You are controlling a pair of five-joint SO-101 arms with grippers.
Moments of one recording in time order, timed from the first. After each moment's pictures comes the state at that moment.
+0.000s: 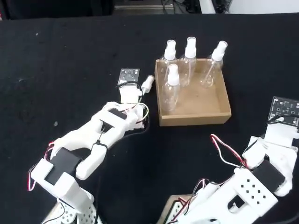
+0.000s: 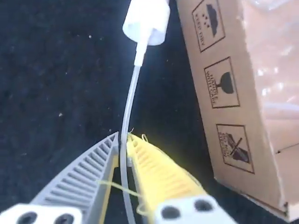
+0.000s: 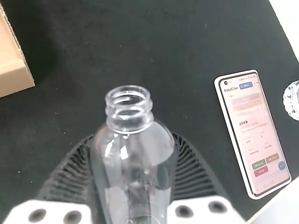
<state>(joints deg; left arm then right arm) 22.3 4.5 40.1 18.3 20.3 50.3 -64.8 57.5 63.4 31.0</state>
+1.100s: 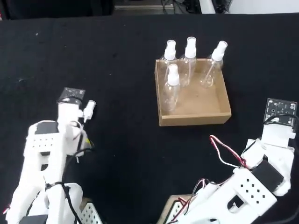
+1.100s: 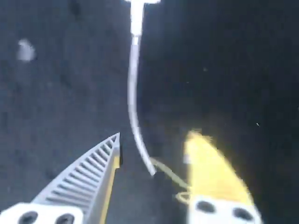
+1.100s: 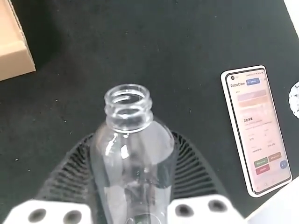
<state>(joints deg) -11.5 -38.5 59.3 64.1 -17.5 50.3 -64.9 59.6 63.4 34.1</state>
